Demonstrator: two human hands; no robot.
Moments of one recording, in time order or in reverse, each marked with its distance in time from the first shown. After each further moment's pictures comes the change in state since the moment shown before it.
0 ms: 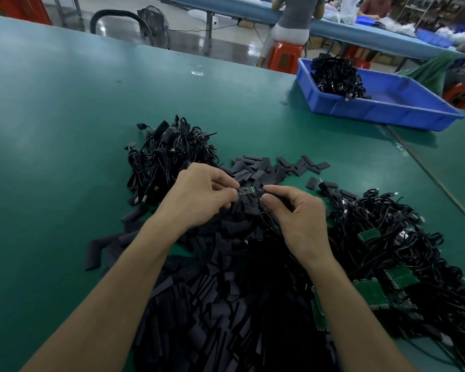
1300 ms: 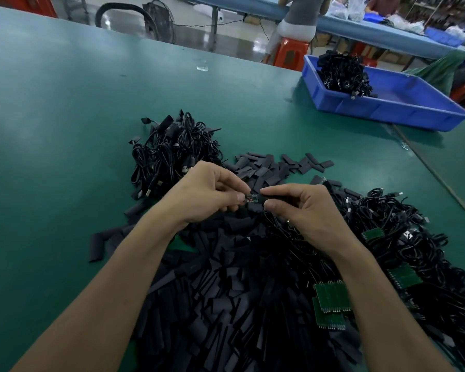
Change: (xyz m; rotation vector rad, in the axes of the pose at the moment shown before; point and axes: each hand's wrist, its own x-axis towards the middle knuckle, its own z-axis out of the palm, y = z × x) left_hand 0.001 -0.004 -0.002 -0.144 -0.181 0.040; right_hand 0.015 -0.010 -0.025 0.021 -0.361 -0.045
